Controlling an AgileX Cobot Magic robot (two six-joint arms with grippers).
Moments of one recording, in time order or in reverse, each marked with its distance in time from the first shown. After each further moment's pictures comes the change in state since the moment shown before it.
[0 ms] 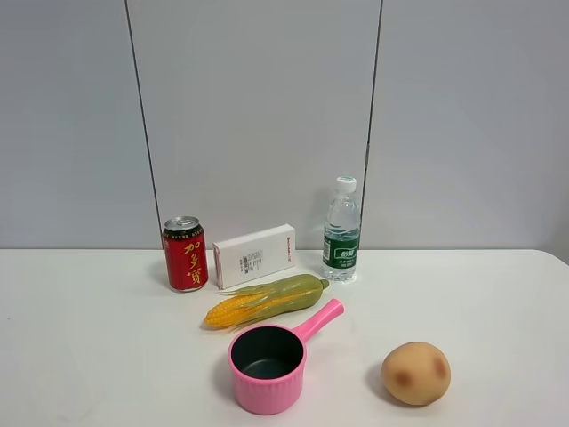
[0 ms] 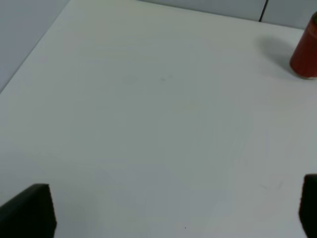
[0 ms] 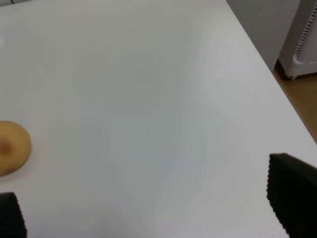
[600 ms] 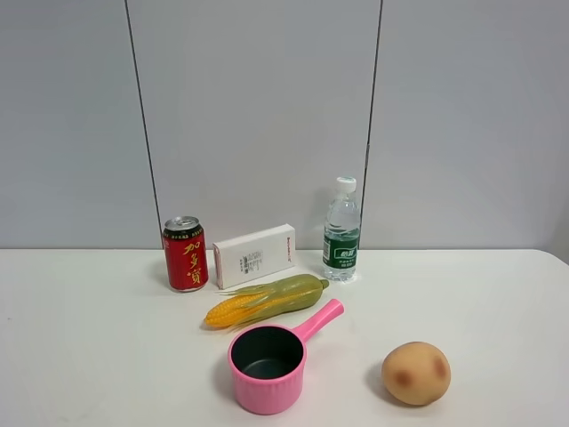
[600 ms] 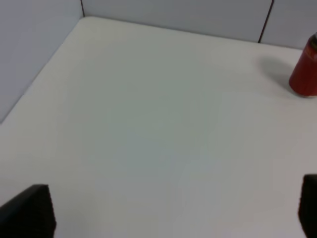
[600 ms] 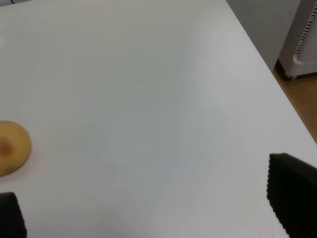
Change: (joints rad) left arm 0.000 0.019 -0.026 0.015 -0.022 0.001; right arm 0.000 0.000 0.000 0.000 0.000 0.000
